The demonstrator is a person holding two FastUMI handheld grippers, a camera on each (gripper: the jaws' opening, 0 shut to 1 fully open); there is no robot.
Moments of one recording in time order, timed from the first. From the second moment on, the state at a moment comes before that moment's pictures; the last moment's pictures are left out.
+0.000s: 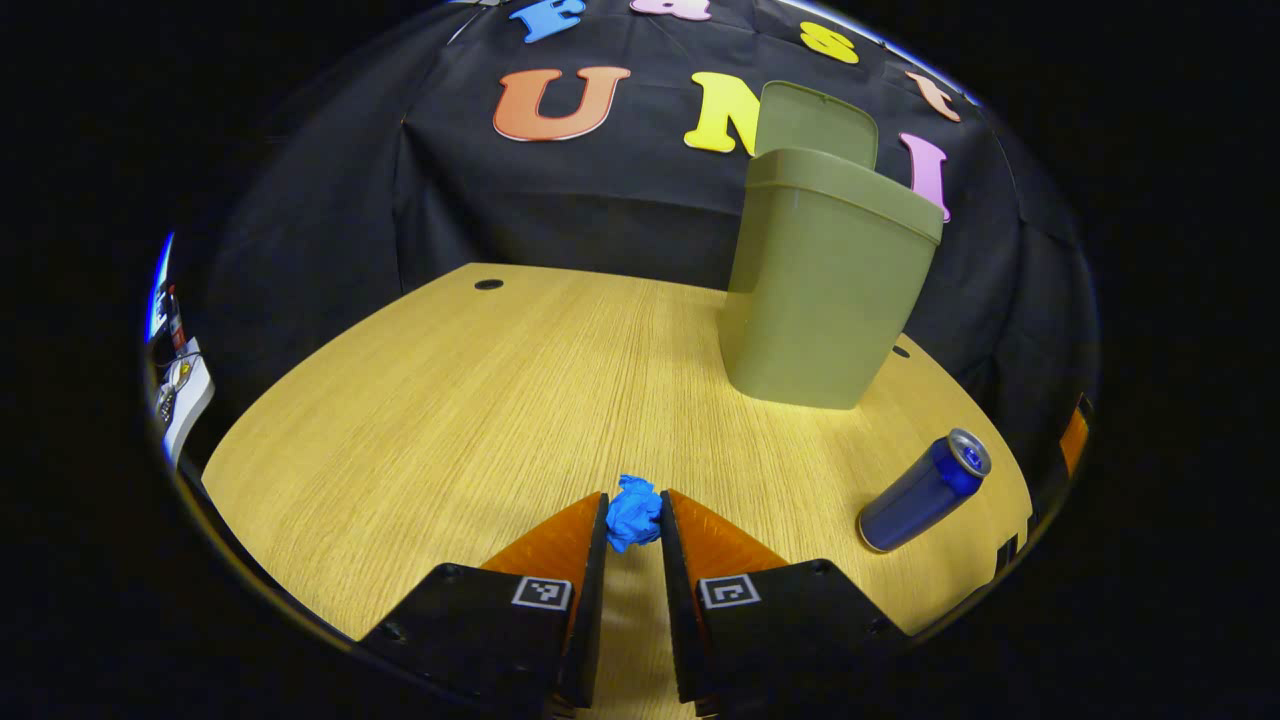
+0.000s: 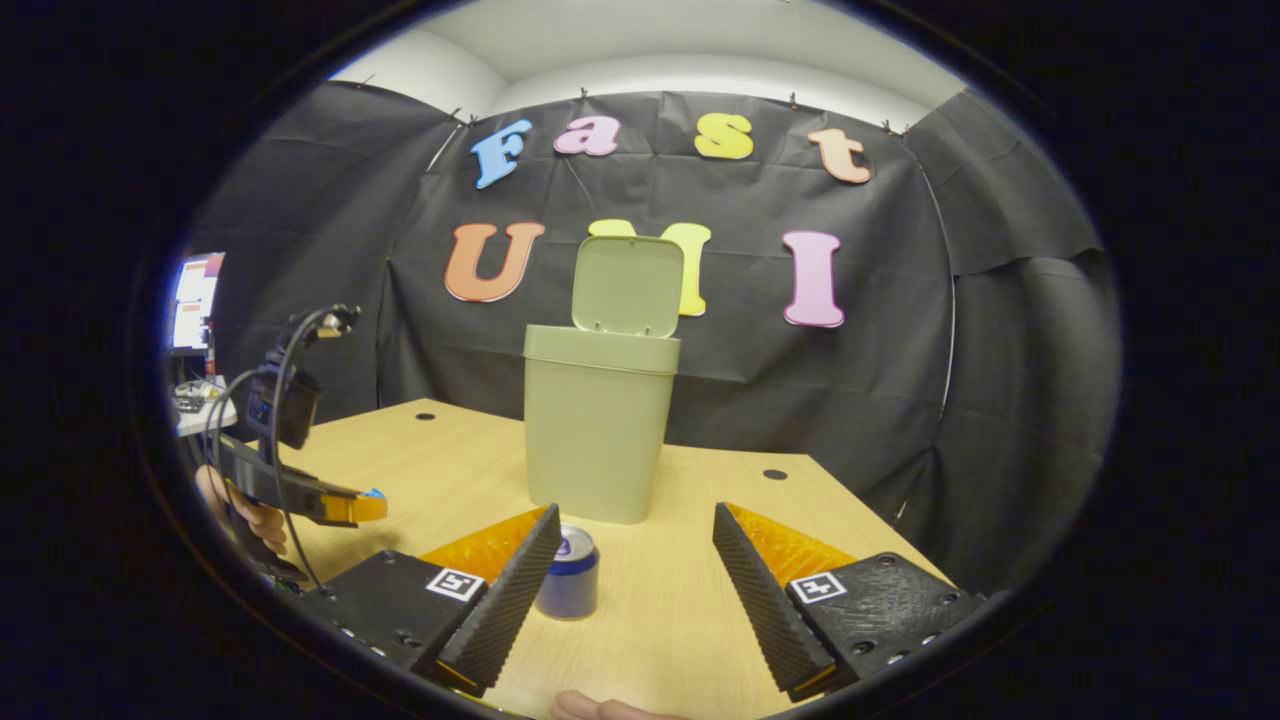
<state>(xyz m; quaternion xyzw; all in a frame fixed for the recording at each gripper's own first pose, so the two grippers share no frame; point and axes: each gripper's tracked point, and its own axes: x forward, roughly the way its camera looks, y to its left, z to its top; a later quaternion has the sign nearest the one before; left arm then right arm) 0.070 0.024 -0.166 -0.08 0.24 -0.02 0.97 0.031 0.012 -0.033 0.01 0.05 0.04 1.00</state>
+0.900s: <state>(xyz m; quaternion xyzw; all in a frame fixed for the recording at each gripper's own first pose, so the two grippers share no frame) 0.030 0.021 -0.071 -0.06 0.10 -0.02 0.99 0.074 0.073 -0.137 0.00 0.14 0.04 0.99</state>
